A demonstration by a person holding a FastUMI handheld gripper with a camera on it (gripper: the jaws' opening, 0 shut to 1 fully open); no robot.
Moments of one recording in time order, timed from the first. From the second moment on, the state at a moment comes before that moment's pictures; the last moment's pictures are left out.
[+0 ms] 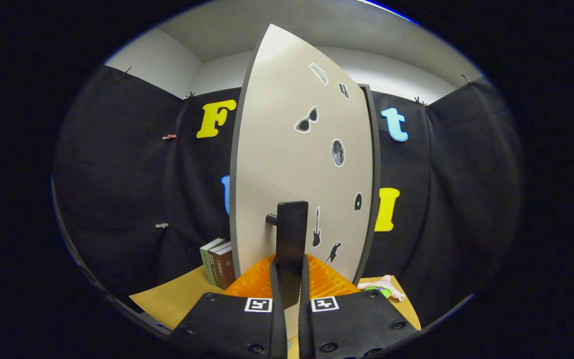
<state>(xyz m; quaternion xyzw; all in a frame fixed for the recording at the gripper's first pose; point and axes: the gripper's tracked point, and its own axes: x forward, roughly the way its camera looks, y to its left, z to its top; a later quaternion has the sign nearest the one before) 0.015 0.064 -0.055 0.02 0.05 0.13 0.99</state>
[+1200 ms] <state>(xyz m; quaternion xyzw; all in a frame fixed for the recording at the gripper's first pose) 0.003 -0.050 -0.059 -0.02 0.06 -0.03 1.00</state>
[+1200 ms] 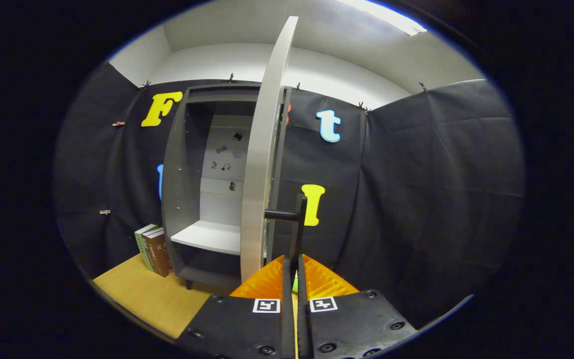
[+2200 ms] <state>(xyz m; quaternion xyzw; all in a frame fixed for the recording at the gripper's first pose) -0.013 0.049 -0.117 0.00 0.12 0.05 0.99</state>
